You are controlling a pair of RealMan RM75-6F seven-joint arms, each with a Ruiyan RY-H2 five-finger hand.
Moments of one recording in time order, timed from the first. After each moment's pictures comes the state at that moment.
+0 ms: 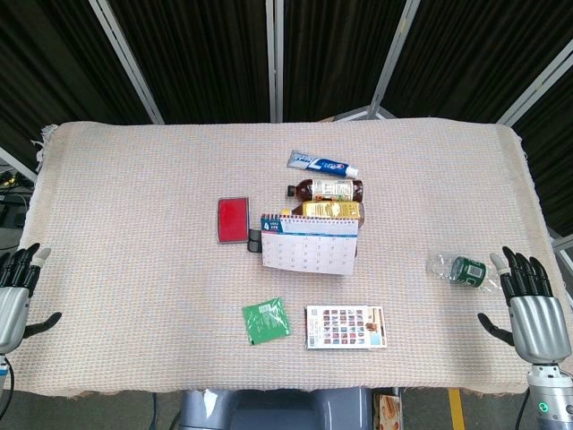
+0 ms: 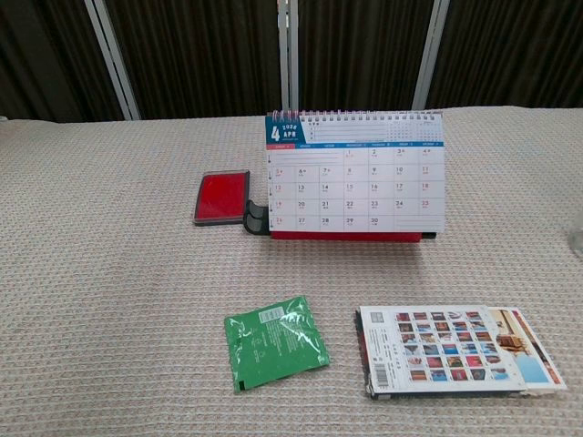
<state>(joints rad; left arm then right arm) -0.09 -1.13 -0.03 -1.63 1.48 1.48 0.15 0.07 -1.18 0.07 -1.55 -1.56 1.57 -0.08</state>
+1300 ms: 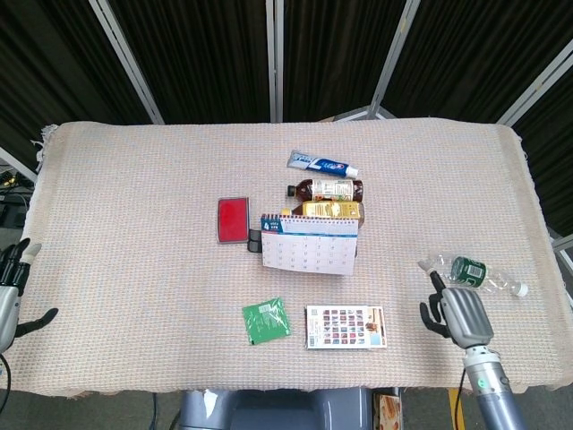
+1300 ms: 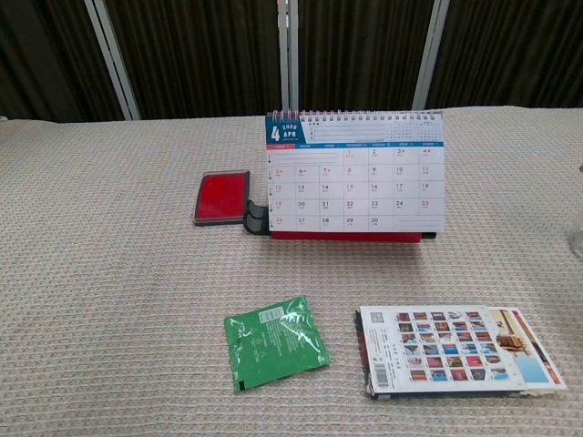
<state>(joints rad) -0.07 -1.11 -0.05 -1.64 1.50 1.54 0.10 0.21 -1.27 0.10 -1.80 -1.31 1.23 -0.09</state>
